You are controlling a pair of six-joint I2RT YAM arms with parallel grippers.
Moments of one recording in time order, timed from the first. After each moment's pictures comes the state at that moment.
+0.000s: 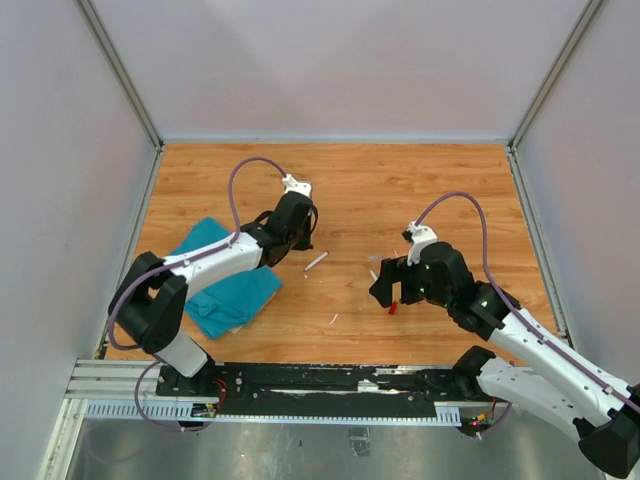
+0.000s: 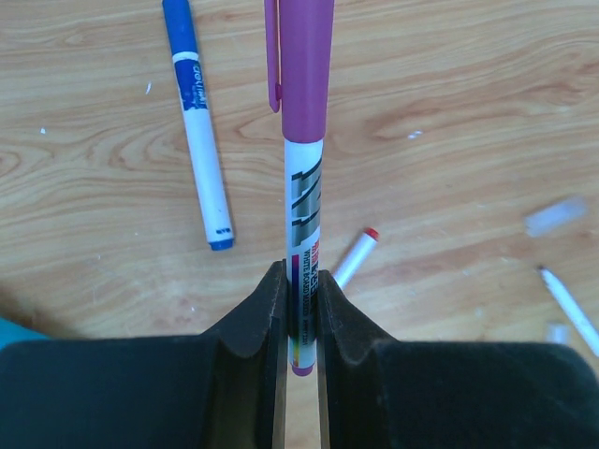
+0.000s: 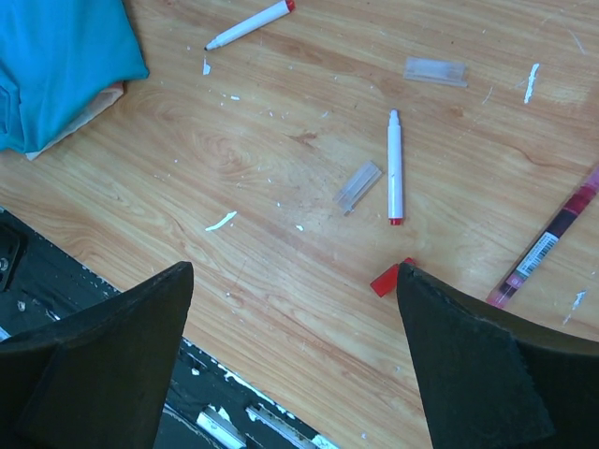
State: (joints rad) left arm -0.68 1.52 0.99 -0.17 -0.28 -0.42; right arm 0.72 0.78 0.65 -0.49 0.02 0.41
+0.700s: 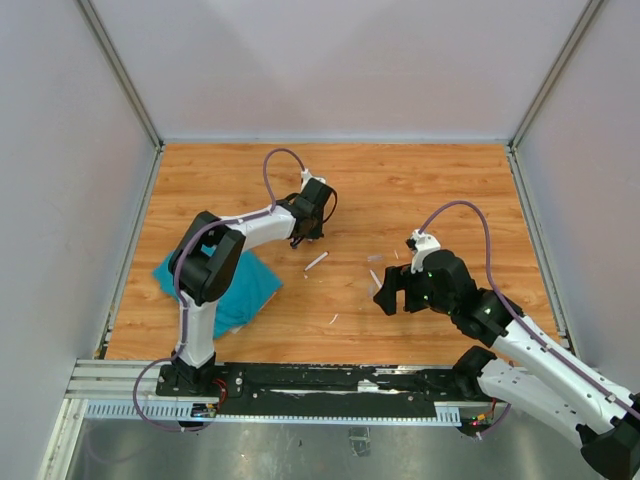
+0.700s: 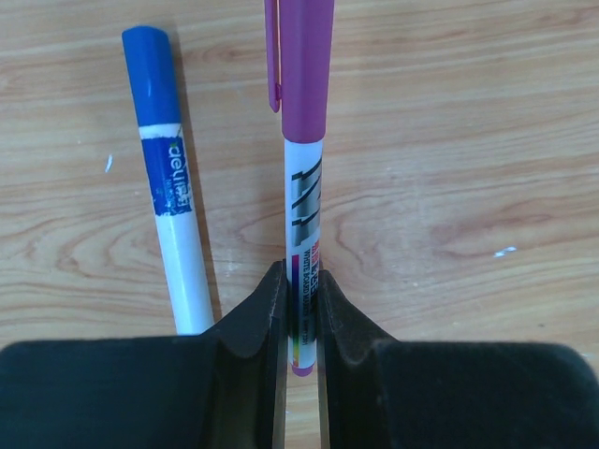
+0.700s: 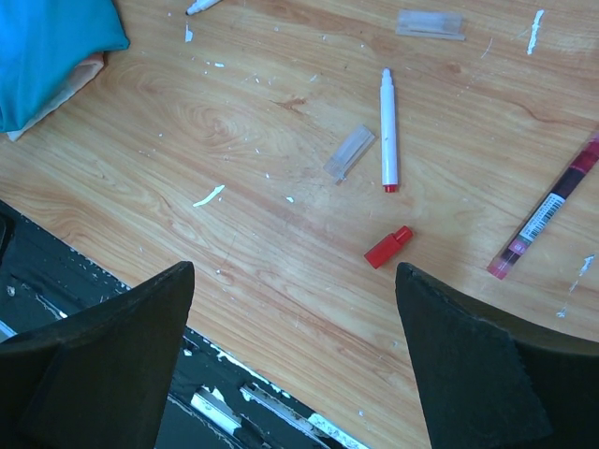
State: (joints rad) left arm -0.62 2.00 1.34 -0.27 -0.29 -0.42; right arm 0.72 0.72 0.59 -0.53 0.01 0.44
